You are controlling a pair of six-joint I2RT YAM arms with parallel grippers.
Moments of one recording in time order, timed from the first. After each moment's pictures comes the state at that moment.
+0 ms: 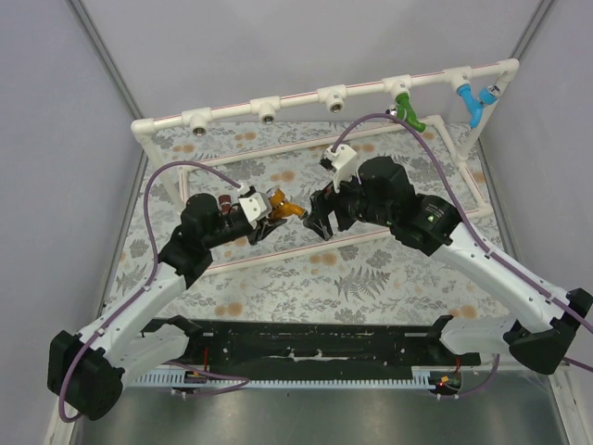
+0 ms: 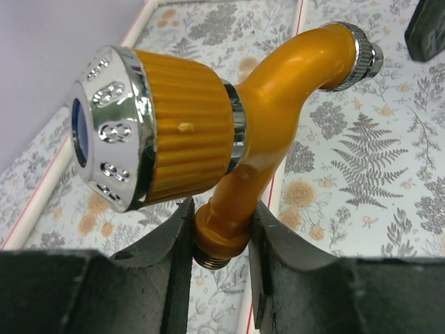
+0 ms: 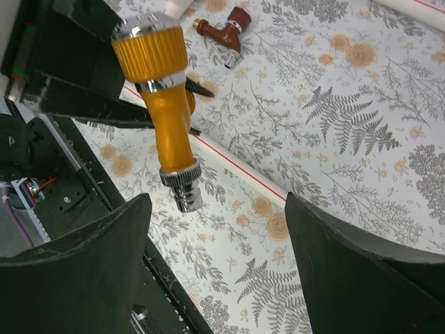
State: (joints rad) left arm -0.49 0.97 0.67 0.15 0.59 0.33; right arm 0.83 1.23 1.35 -0.58 -0.11 0.11
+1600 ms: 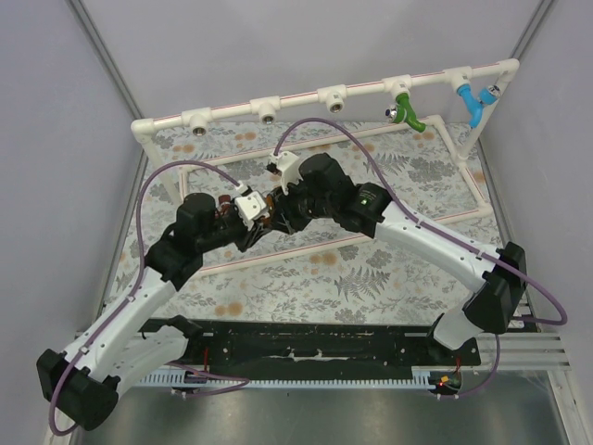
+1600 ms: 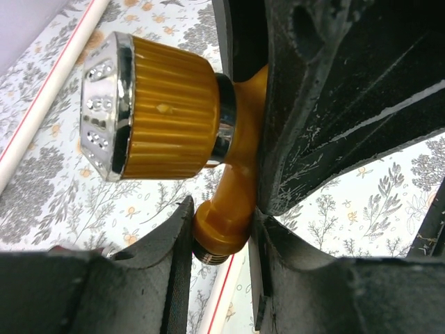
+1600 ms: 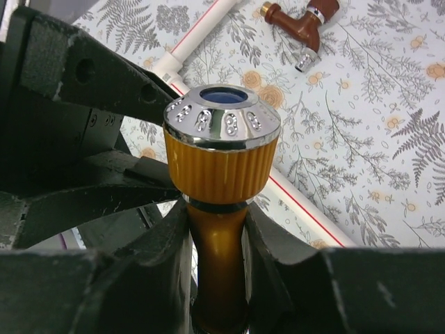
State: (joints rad) left arm -0.50 0.90 0.79 -0.29 0.42 0.34; right arm 0.91 1.57 1.51 -0.50 -0.21 0.16
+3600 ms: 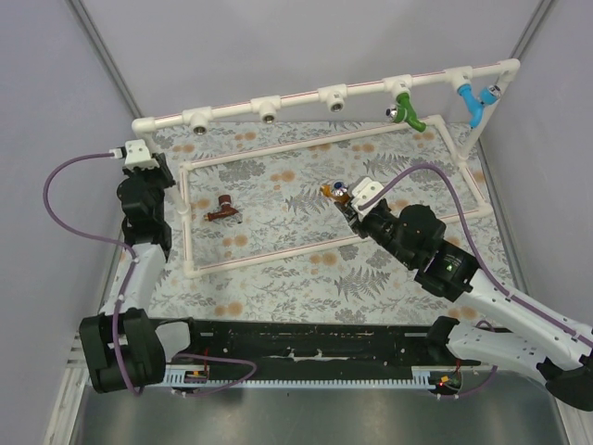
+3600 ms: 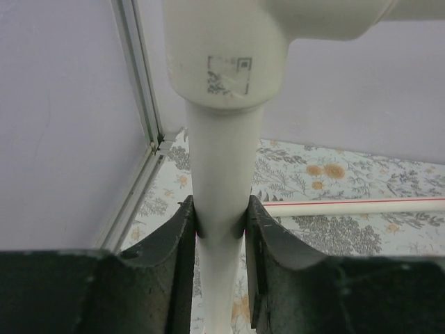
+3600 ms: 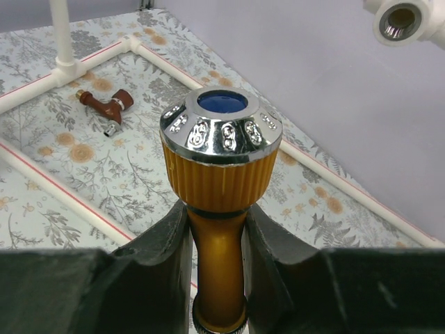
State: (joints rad) left arm 0.16 1.16 0.69 0.60 -0.01 -0.02; right arm 0.89 0.91 0.89 -0.04 0.19 -0.30
